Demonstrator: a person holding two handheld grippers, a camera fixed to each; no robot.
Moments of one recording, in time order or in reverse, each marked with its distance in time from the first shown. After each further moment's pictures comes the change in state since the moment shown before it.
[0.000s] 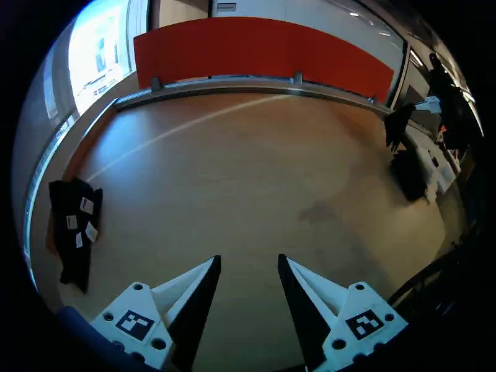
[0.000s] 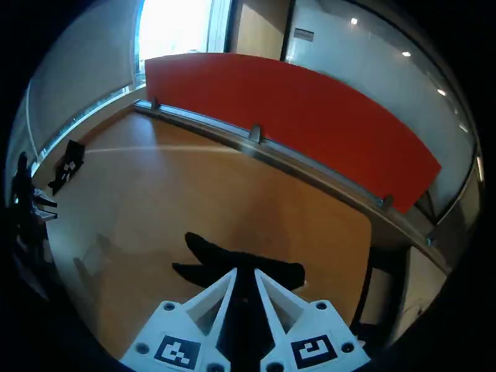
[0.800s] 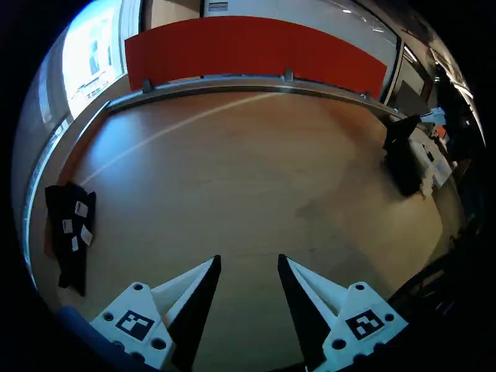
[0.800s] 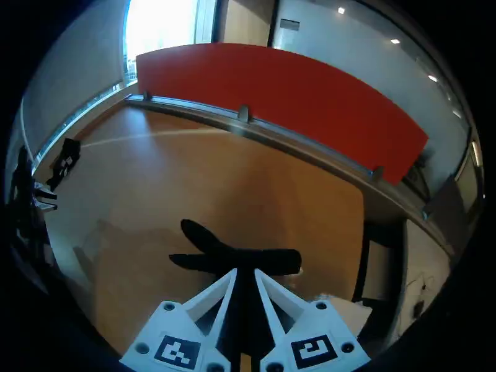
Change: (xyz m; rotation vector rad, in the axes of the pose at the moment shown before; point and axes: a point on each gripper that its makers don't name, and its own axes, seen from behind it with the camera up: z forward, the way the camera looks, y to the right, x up) left arm -0.002 0.013 0.002 -0.033 -0.007 0.028; right arm -0.071 0.003 -0.035 -0.040 -0.051 0.067
